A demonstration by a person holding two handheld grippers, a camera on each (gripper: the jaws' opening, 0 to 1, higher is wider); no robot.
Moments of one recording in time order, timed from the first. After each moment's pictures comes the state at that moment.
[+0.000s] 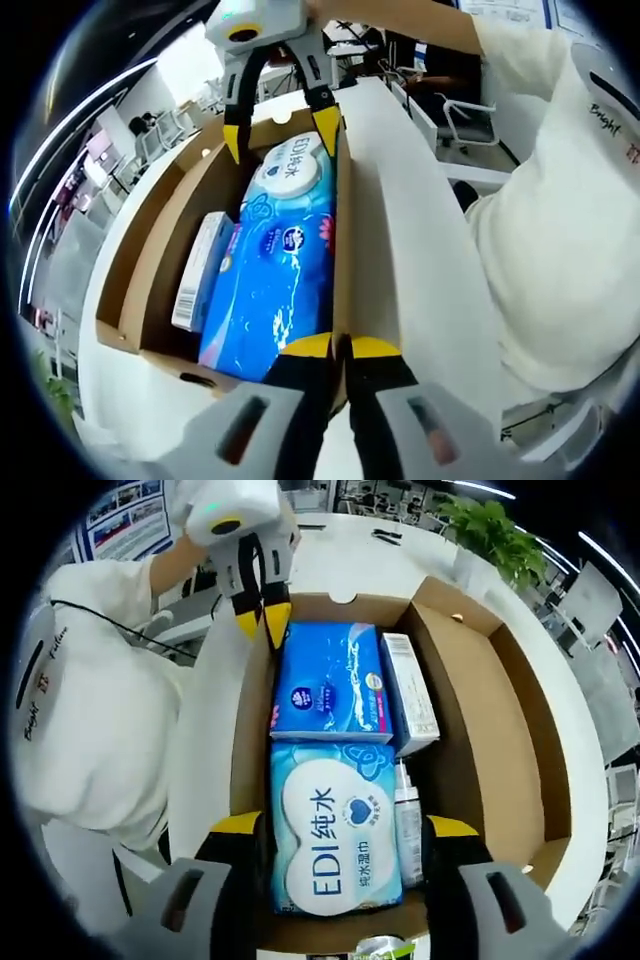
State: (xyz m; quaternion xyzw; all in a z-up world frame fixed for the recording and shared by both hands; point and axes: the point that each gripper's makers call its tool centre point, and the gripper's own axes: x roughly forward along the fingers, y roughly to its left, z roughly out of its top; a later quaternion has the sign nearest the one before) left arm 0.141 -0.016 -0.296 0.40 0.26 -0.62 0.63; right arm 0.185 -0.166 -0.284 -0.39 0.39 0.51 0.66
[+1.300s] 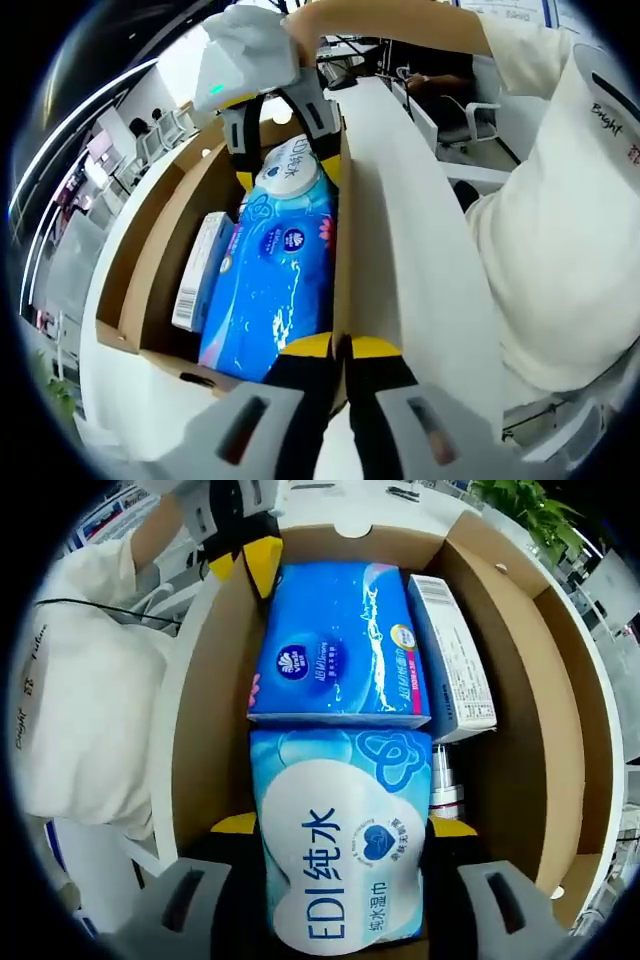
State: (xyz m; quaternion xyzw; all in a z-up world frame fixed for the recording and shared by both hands) left arm 0.147 -0.014 -0.296 0.41 0.25 -0.62 0.63; right arm 0.180 -0.162 -0.327 -0.41 0.45 0.51 0.61
